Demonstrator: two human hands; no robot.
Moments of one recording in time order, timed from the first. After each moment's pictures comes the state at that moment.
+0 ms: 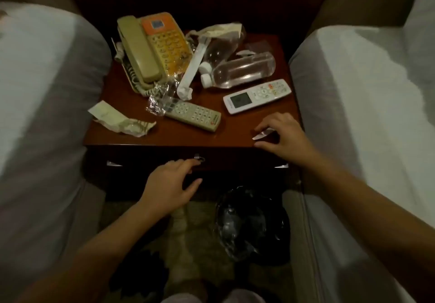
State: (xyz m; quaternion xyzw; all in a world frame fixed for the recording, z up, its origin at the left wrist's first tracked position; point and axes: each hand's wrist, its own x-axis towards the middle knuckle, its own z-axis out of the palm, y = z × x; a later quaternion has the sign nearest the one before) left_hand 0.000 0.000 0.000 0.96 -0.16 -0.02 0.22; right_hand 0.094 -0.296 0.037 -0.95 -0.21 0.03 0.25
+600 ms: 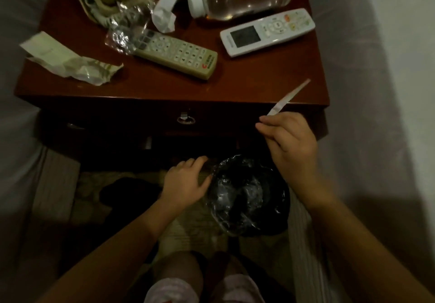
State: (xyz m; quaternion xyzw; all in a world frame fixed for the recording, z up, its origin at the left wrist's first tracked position) left_hand -0.033 -0.047 -0.153 0.97 -0.10 -0.09 0.22; right_hand 0.016 -0.276 -0.041 -0.90 -0.23 -0.27 0.27
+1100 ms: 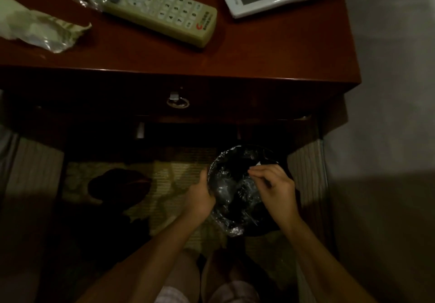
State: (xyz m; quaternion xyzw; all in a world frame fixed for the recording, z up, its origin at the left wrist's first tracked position) left_hand -0.068 -0.100 -0.211 0.85 0.16 -0.32 0.39; right_hand -0.062 -0.283 -0.164 -0.91 -0.06 -0.06 0.40
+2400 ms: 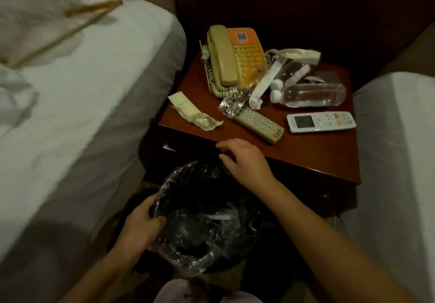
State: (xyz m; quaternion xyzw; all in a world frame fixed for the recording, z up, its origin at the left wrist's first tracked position) left_hand -0.127 0.094 0.016 0.72 0.38 -0.16 0.56; right_hand 0.047 -0.096 0.057 -0.90 -0.31 0.09 0.28
